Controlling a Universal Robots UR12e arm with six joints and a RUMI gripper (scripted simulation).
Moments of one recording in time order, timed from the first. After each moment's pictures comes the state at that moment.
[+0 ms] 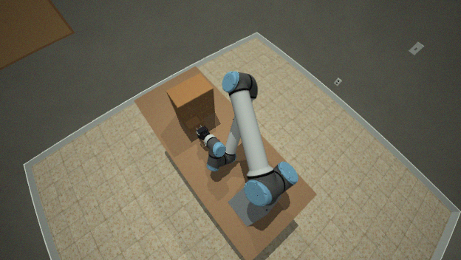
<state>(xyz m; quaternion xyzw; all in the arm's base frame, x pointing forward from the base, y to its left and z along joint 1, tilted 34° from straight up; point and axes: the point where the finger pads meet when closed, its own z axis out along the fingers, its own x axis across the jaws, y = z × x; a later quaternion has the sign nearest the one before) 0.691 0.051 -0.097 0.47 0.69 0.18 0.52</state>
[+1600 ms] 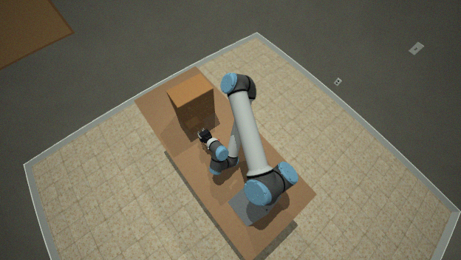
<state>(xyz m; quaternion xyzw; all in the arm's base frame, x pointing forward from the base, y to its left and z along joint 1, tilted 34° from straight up) 0.659 0.051 -0.098 0.47 0.69 0.17 0.52</state>
